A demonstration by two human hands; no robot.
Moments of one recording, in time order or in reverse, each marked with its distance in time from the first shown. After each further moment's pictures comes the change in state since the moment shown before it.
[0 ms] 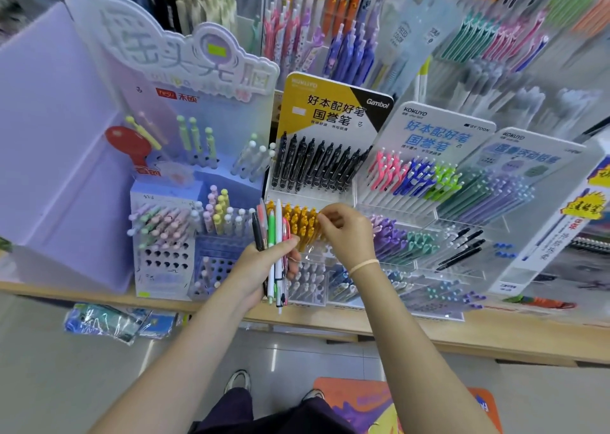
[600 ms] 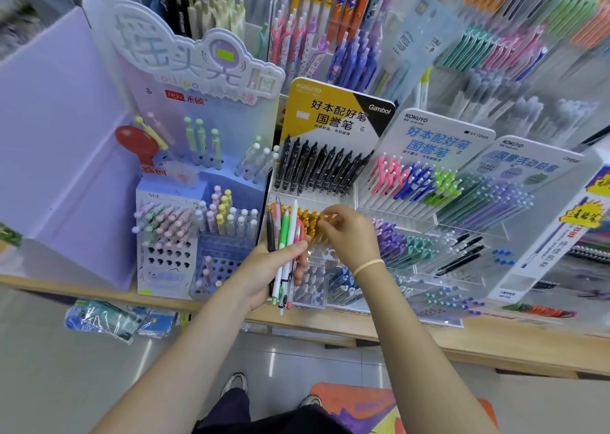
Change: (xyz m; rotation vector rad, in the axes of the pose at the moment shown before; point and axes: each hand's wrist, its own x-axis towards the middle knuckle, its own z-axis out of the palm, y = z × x) left_hand -0.009 0.005 0.007 -0.020 -0.159 -0.018; right_hand 0.001 -0.005 -0.010 -0.126 -0.080 -0.001
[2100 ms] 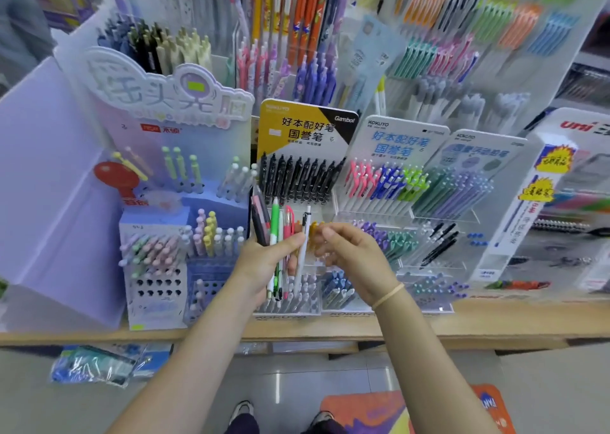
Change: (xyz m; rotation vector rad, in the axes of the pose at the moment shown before) left_hand -0.003 0.024 0.020 0.233 0.149 0.219; right_hand -0.056 -0.030 -0.043 0.889 -0.156 0.244
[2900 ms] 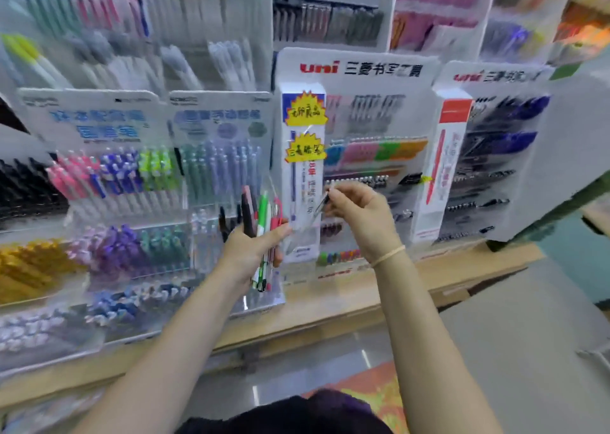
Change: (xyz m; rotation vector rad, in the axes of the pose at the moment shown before) left_hand 0.015 -0.103 0.389 0.169 -0.150 -0.001; right_hand -0.068 -0.010 -0.418 -0.066 0.406 -0.283
